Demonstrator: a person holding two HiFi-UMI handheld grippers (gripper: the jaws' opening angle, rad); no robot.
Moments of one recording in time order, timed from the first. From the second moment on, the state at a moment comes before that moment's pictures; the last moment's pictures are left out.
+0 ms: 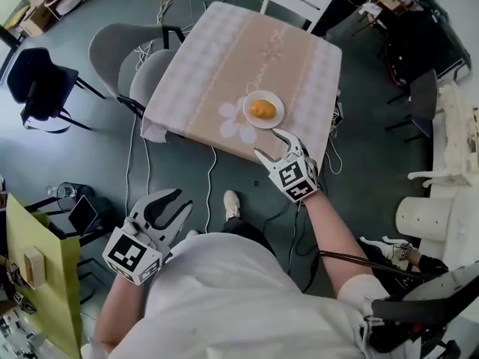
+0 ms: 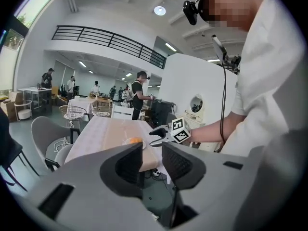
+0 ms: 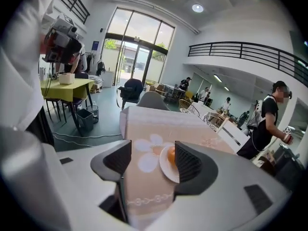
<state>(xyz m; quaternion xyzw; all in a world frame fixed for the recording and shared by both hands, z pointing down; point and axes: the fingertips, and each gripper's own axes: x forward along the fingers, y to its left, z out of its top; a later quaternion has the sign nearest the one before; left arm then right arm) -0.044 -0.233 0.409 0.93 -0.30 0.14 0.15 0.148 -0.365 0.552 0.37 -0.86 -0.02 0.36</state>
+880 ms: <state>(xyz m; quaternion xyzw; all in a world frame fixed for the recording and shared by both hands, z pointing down) -0.062 -0.289 0.421 0.85 -0.45 0.18 0.20 0.189 -0.522 0.680 0.28 -0.83 -0.04 0.49</state>
